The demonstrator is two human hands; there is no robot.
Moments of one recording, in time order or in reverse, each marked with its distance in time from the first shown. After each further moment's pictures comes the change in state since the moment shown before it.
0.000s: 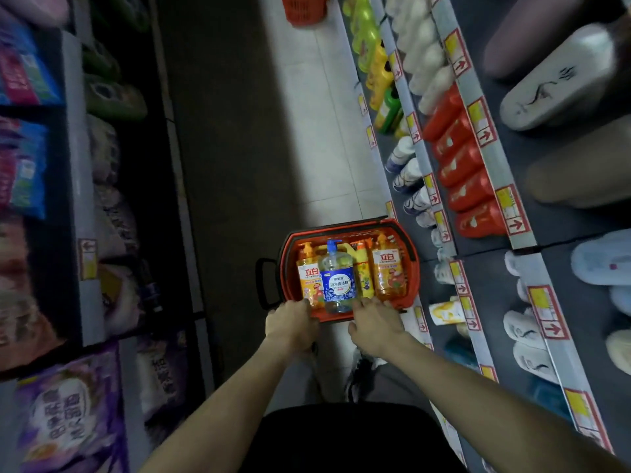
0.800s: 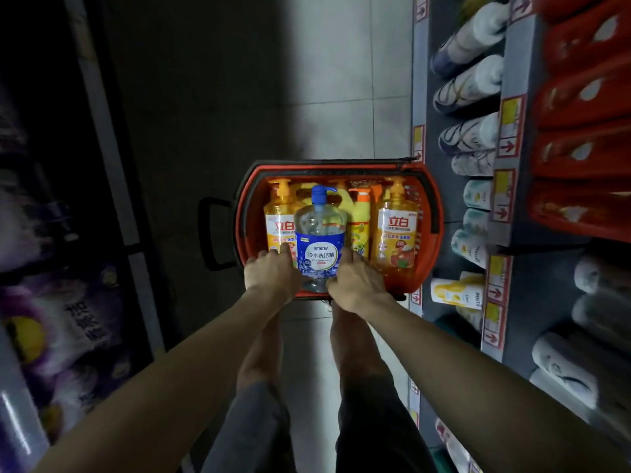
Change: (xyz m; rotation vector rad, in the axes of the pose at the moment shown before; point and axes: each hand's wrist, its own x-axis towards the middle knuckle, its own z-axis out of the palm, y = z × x) left_hand 0.235 -0.001 0.114 0.043 -0.101 -0.160; right_hand 0.218 0.061 0.098 0.327 -0.253 0.142
